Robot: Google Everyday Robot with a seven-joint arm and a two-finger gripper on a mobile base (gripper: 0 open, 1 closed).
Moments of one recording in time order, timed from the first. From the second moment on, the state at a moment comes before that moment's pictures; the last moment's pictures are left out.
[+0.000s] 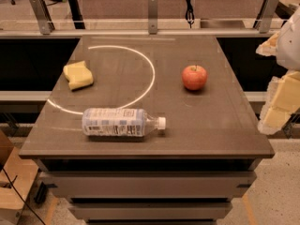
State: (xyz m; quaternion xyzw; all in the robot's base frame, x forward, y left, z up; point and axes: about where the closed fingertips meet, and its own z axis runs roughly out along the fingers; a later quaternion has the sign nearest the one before) arm 0.438 -0.217 0.976 -0.60 0.78 -0.03 0.16
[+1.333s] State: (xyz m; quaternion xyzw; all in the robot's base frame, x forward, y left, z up) arm 0.471 -0.207 0.985 -0.61 0.76 0.01 0.24
